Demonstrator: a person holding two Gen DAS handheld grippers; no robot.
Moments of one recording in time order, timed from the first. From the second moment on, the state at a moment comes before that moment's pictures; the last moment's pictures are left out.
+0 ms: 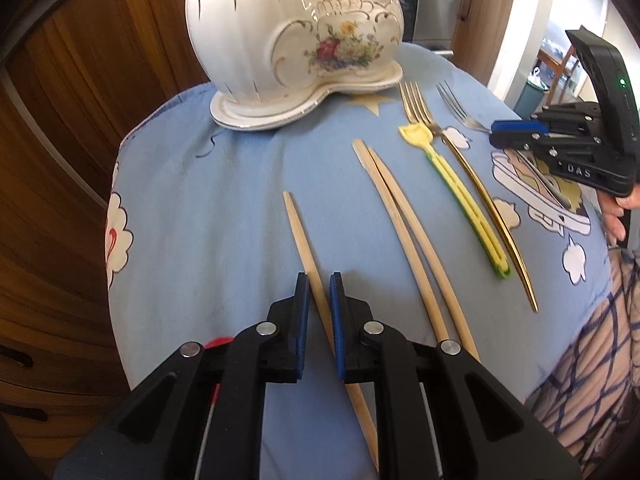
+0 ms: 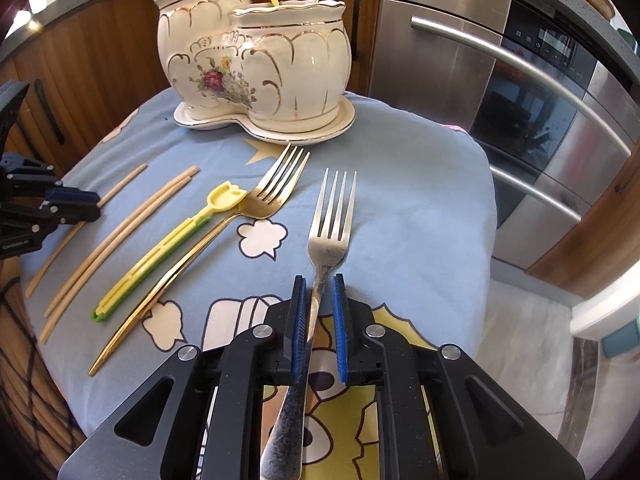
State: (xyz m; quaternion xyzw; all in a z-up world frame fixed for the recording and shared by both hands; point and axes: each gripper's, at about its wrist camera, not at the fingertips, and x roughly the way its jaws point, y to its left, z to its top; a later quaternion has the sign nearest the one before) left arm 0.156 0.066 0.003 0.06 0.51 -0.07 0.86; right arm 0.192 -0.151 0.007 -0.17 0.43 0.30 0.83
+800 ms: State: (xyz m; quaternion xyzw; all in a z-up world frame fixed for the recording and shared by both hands) left arm 0.130 0.093 0.073 -0.03 0.31 -0.05 0.95; right arm 0.197 -0.181 0.042 -0.07 0.36 0.30 0.88
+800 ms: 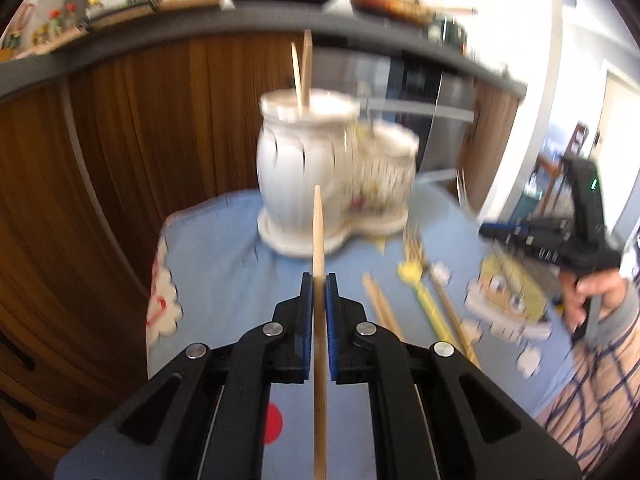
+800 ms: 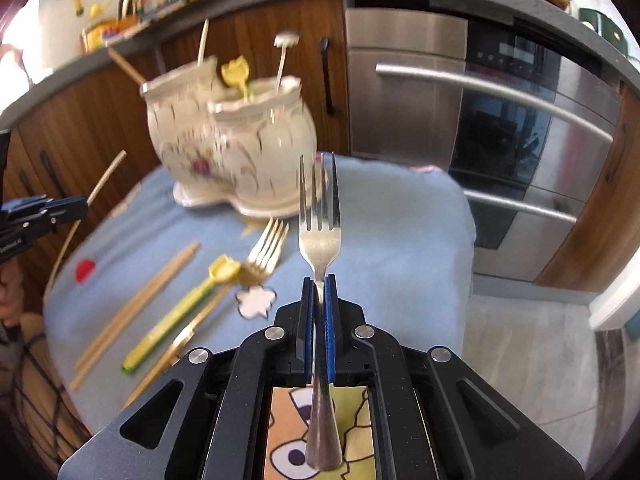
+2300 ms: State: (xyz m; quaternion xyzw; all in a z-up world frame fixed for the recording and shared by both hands) left arm 0.227 0.151 0.176 -0.15 -0.01 -0.03 0.99; right arm 0.236 -0.110 0.175 -0.02 0.19 0.38 0.91
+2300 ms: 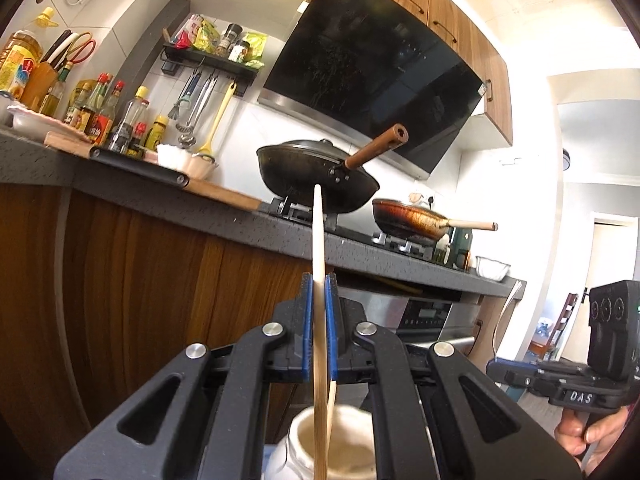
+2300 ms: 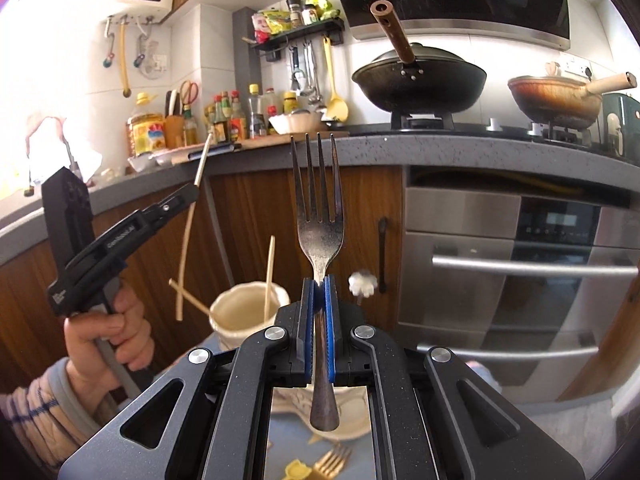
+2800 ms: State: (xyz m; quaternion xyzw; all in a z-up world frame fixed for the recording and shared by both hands) left arm 0.266 0.158 0.160 -0.18 -0.03 -0.05 0.98; right arm 0.257 -0.093 0.176 0.01 0.18 0.38 0.91
